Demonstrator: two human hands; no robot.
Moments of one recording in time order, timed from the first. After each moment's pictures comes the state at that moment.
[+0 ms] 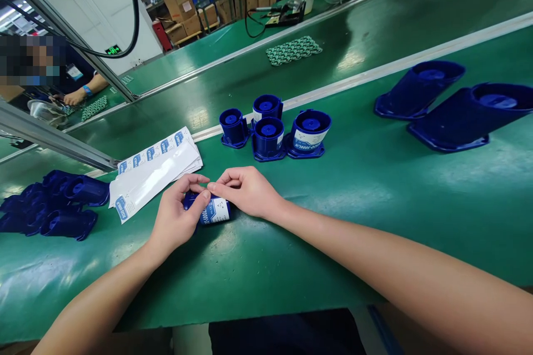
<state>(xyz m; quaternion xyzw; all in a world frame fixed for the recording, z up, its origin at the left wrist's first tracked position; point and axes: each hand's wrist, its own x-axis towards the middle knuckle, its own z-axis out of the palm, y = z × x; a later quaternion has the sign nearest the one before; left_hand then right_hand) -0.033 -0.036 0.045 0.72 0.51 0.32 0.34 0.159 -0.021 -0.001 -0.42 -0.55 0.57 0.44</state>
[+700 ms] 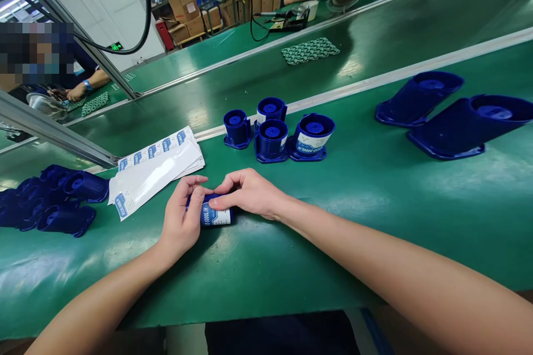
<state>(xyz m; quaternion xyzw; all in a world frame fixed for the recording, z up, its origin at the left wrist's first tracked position) -0.035 -0.046 0.023 0.70 0.48 0.39 0.35 0.159 -0.018 0.009 -0.40 -0.44 0.71 0.37</state>
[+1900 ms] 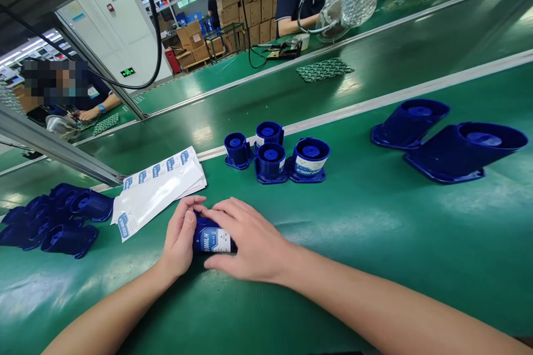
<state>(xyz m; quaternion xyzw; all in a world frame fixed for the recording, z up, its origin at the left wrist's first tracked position) -0.045 -0.041 0.012 0.66 0.42 0.44 0.44 0.150 -0.055 0.005 -0.37 -0.80 0.27 0.39</state>
